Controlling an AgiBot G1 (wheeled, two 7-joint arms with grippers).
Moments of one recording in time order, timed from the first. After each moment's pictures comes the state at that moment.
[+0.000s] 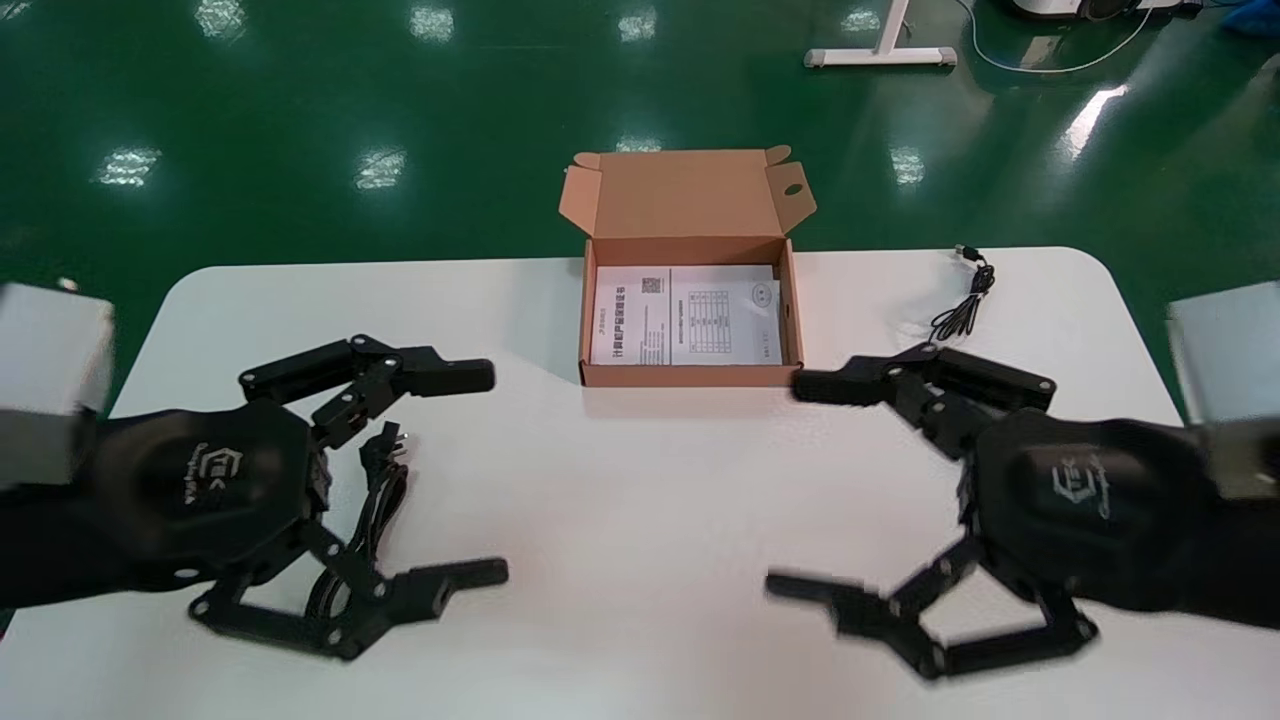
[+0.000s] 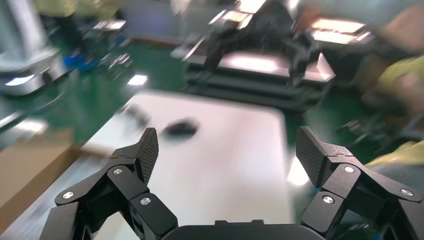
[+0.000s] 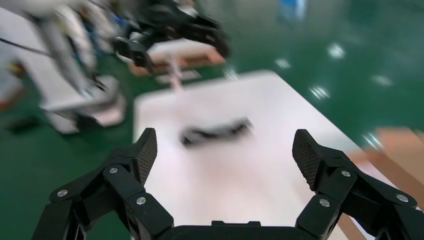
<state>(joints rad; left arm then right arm) -1.01 0.59 0.27 -1.25 0.79 1.44 -0.12 1.07 -0.58 -0.29 1.27 -0.82 -1.43 0.18</state>
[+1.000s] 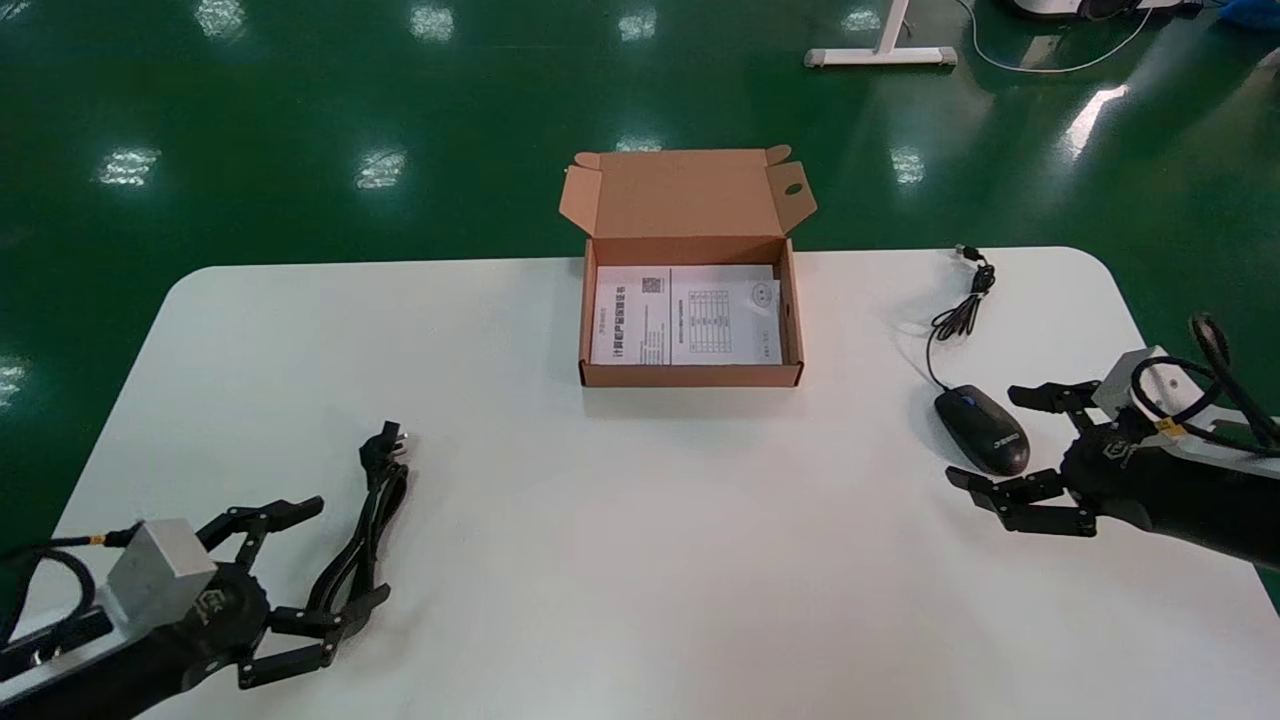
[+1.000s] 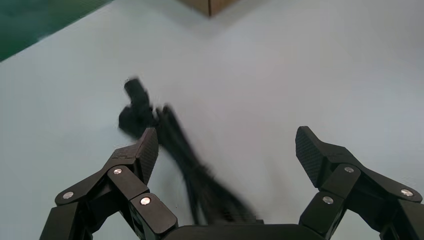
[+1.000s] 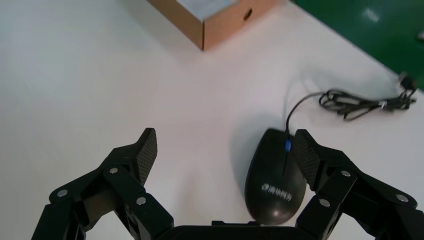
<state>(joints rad) -0.33 0.58 0.08 -1.34 0.86 0.79 0.18 1.03 -0.59 -0.35 0.97 -1.21 -1.07 0.07</state>
